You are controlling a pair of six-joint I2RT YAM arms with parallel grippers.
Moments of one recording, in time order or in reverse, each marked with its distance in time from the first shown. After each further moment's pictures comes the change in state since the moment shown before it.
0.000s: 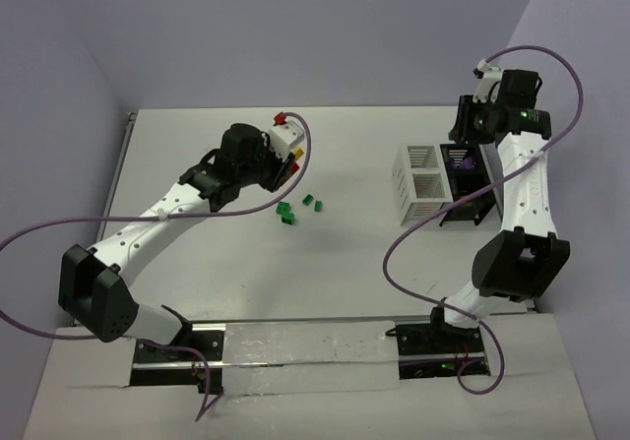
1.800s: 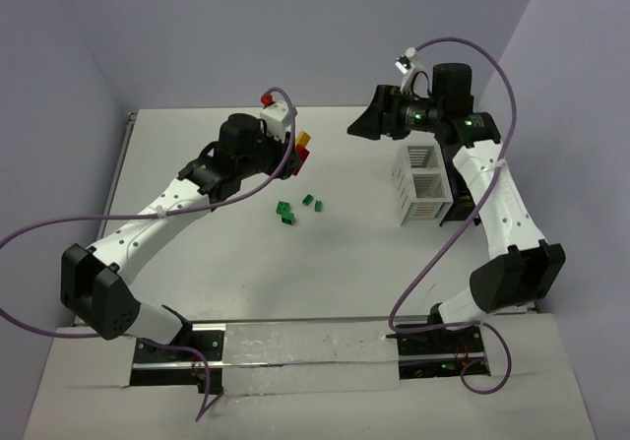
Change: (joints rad) left arm -0.005 0.016 0.069 0.056 0.019 -0.315; right arm 0.390 -0.073 -0.054 0.239 -0.480 0.435
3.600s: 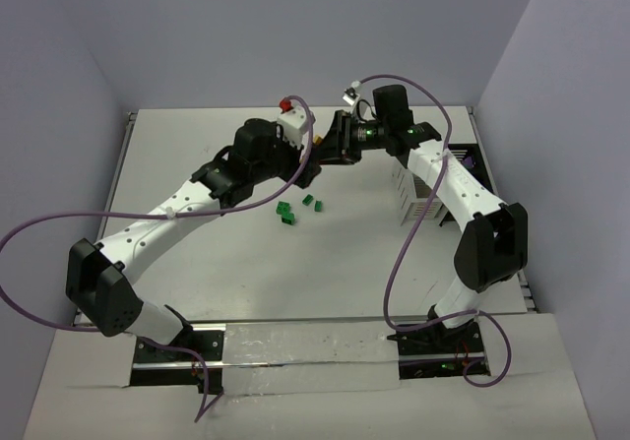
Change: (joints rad) left arm -0.088 0.028 0.017 0.032 -0.047 0.031; right arm 0.199 0.165 -0.131 0.197 -0.092 0.329
